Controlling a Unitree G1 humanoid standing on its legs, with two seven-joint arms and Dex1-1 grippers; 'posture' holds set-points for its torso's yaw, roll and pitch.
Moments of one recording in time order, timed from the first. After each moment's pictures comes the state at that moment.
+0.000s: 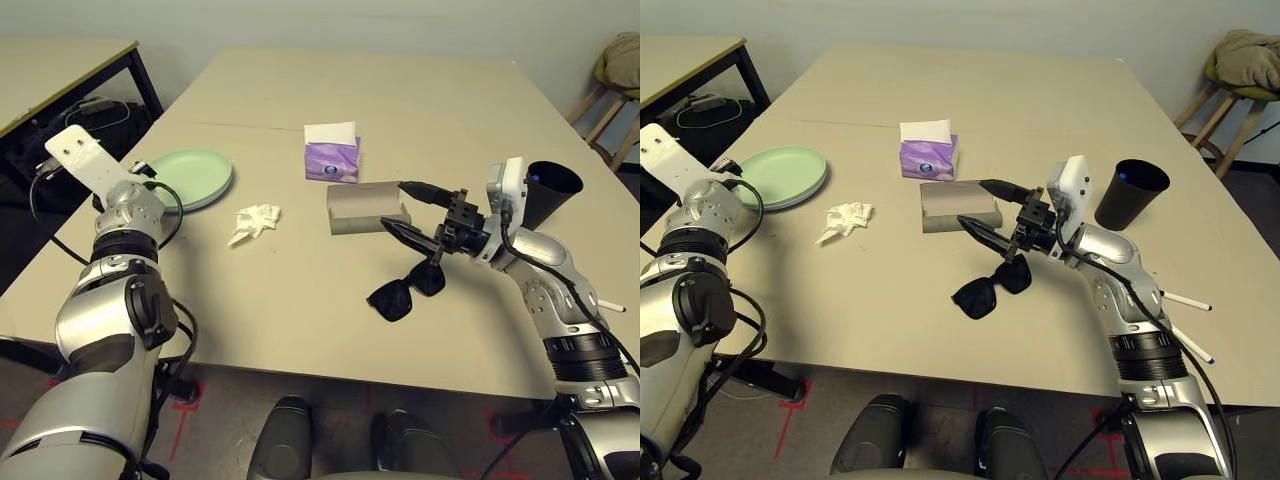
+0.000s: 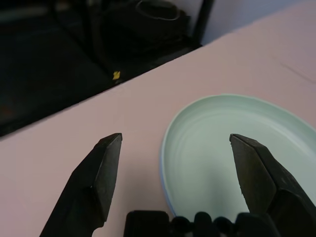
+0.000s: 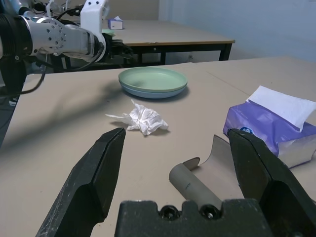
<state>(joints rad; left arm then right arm) -1.05 0.56 0.36 1.18 -0.18 0.17 0.26 -0.41 -0.40 -0.01 0.04 0.44 0.16 0.95</state>
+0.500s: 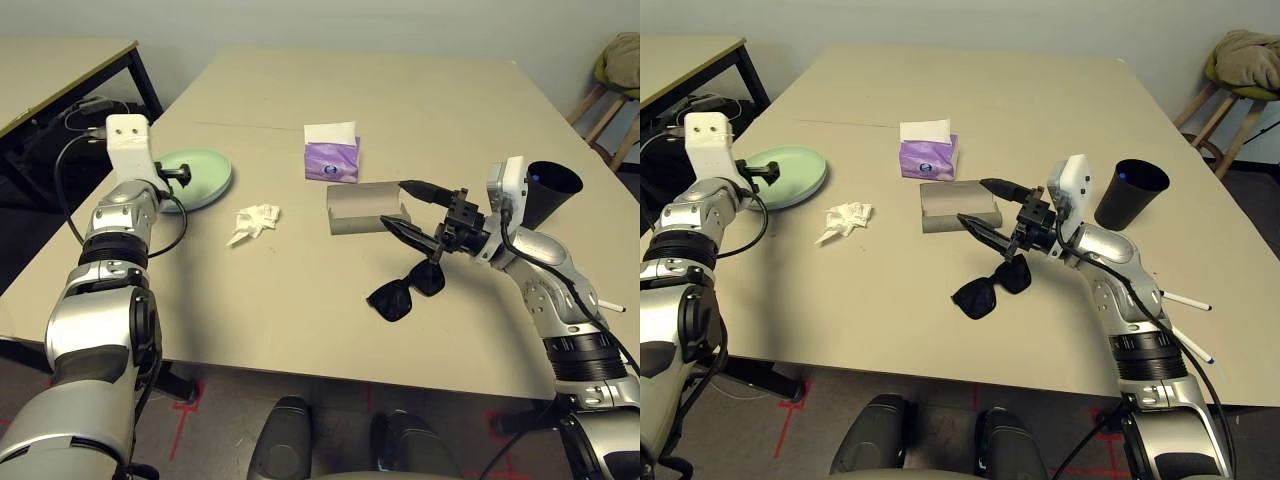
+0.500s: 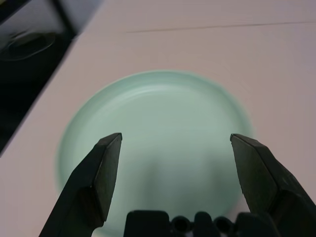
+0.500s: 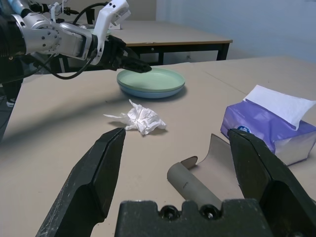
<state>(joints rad) -0.96 0.61 0.12 1.00 -0.08 0.26 -0.38 -0.41 -0.40 -0.01 0.04 0.44 0.16 0.94</state>
